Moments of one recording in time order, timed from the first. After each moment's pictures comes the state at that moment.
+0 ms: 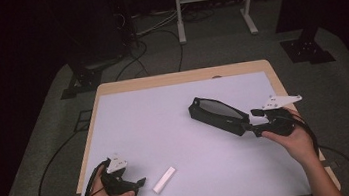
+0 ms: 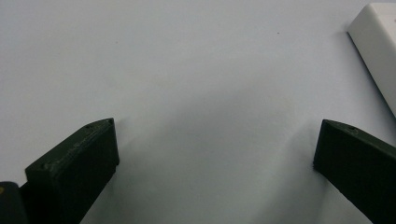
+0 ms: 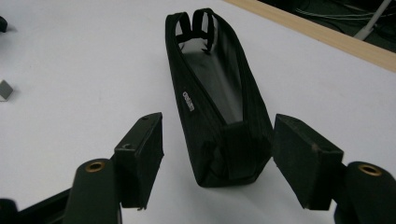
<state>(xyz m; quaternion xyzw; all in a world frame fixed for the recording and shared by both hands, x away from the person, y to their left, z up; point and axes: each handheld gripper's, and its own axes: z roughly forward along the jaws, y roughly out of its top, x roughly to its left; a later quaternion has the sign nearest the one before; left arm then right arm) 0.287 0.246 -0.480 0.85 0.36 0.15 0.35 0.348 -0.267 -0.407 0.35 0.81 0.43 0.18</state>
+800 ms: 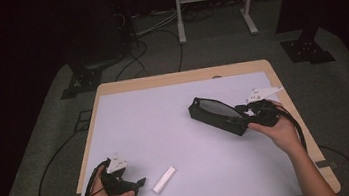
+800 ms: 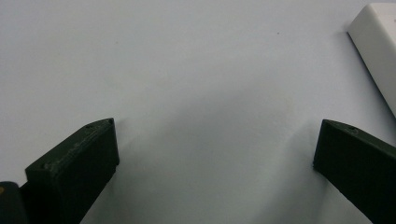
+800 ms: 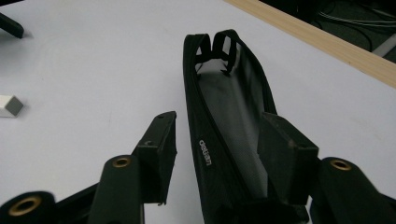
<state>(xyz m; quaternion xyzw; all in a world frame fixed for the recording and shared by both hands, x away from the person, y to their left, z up) 0.287 0.246 -0.481 0.85 0.36 0.15 0.35 0.376 -0.236 -0.398 0.32 0.83 0.43 0.16</state>
